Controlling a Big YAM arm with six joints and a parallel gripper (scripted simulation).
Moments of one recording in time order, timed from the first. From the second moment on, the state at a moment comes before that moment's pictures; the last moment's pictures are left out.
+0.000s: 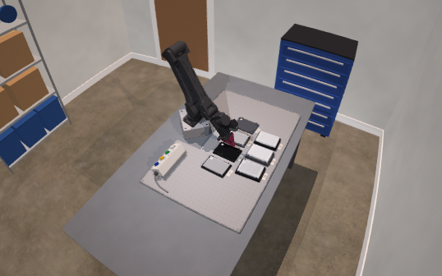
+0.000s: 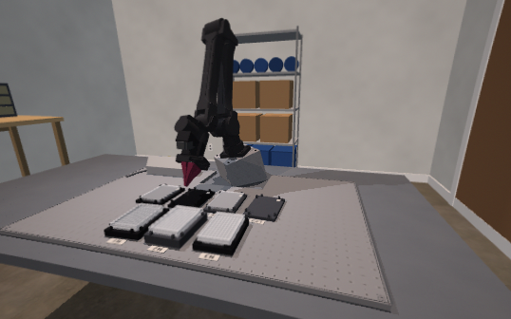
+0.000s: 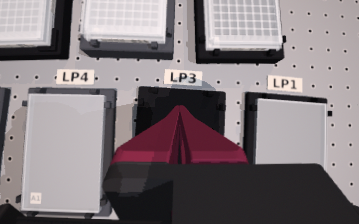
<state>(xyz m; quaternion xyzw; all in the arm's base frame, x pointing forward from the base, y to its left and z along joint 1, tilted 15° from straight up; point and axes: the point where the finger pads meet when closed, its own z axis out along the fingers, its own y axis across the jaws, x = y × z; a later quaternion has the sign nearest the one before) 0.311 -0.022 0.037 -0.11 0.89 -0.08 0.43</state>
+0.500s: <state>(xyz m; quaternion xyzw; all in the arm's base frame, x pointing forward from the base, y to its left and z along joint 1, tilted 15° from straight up) 0.305 0.040 0.026 -0.10 0.89 -0.08 0.43</state>
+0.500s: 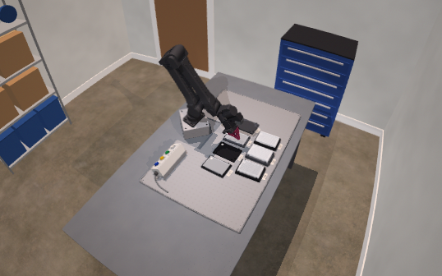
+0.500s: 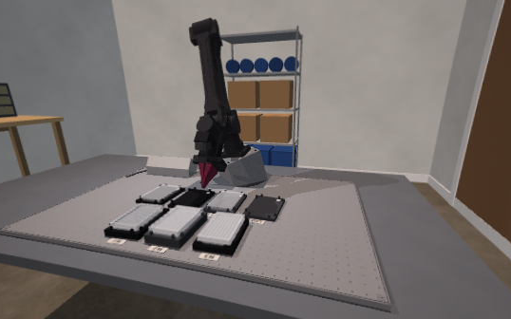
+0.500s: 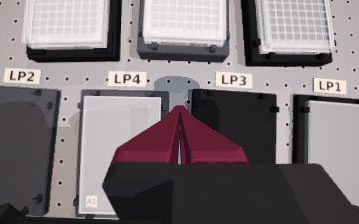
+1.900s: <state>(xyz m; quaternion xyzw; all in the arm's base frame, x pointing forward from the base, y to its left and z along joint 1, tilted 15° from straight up) 0.289 0.167 0.000 -0.10 0.89 -0.06 0.43</state>
